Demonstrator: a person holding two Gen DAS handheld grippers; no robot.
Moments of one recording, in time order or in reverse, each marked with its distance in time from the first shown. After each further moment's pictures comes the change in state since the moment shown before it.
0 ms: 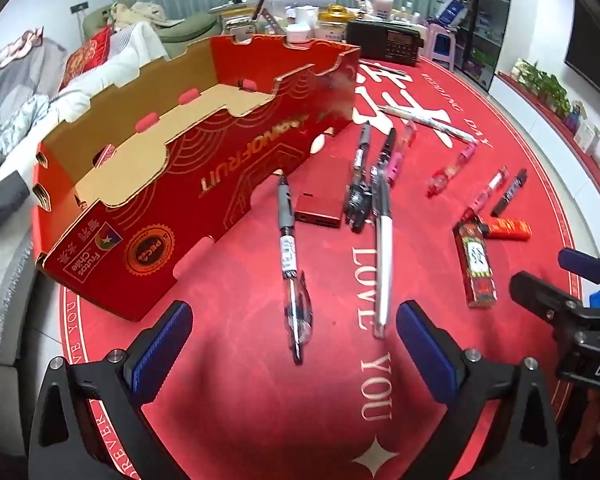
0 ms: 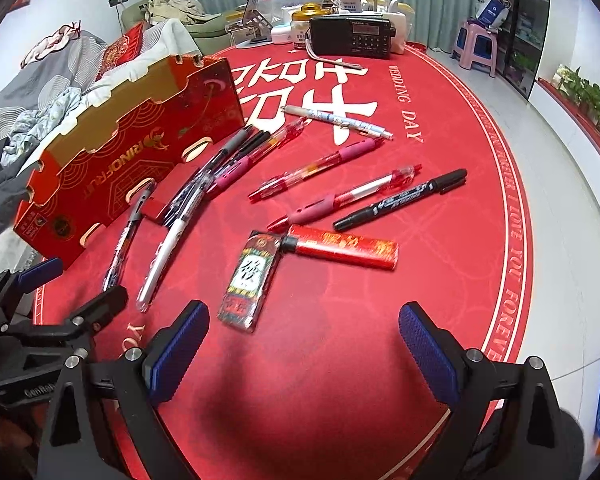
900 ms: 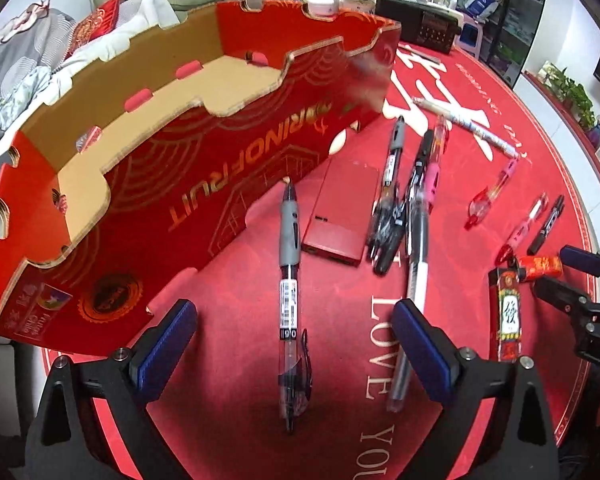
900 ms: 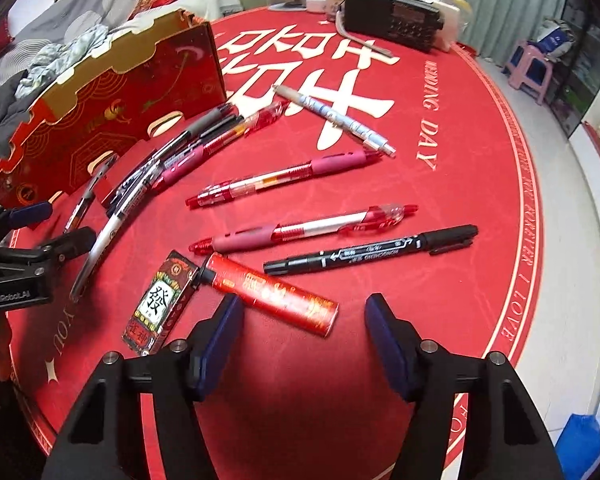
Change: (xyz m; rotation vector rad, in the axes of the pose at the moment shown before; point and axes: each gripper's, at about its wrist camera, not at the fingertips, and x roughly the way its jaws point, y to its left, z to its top) left arm 0.041 0.003 0.029 -0.051 0.103 0.020; right arm 0.045 -0.038 0.038 -0.234 0.134 0.078
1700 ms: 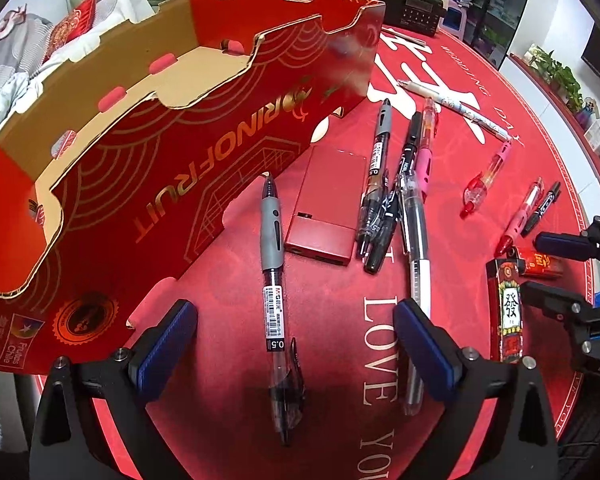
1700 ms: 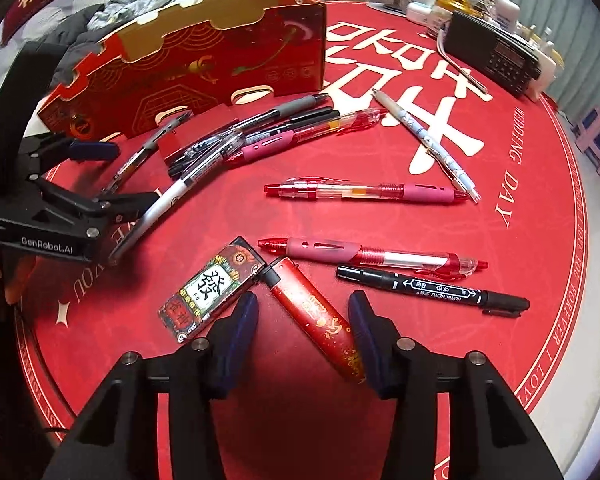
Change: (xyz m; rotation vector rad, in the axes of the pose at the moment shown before) left arm 0.012 -0.003 0.008 0.066 0.041 -0.020; right arm 0.008 0.030 0.009 -0.277 0.034 0.094
